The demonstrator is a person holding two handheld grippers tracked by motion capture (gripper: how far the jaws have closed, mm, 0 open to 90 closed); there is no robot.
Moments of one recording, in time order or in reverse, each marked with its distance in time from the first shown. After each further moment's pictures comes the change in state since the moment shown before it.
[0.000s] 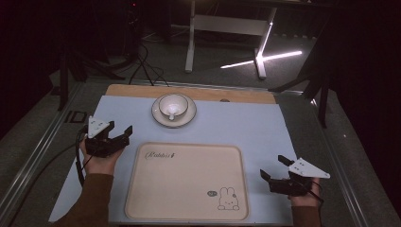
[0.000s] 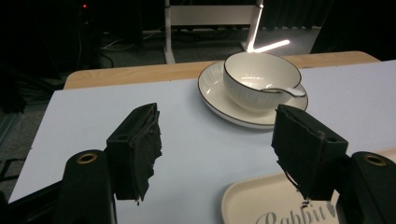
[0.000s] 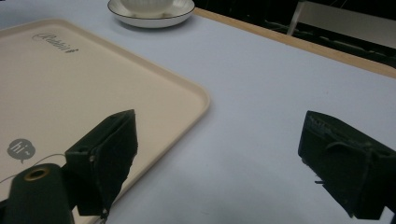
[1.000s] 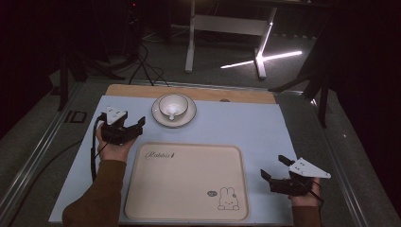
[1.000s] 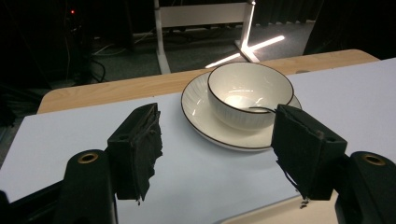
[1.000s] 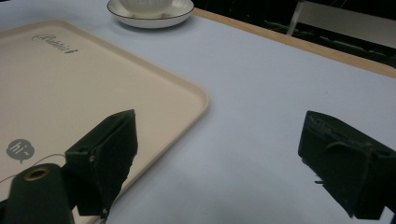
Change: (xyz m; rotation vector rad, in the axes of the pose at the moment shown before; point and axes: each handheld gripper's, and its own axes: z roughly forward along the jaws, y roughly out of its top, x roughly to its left) left arm -0.019 0.021 0.038 0.012 -0.022 0.048; right arm -0.001 0.000 0.000 -0.003 -0.001 0.004
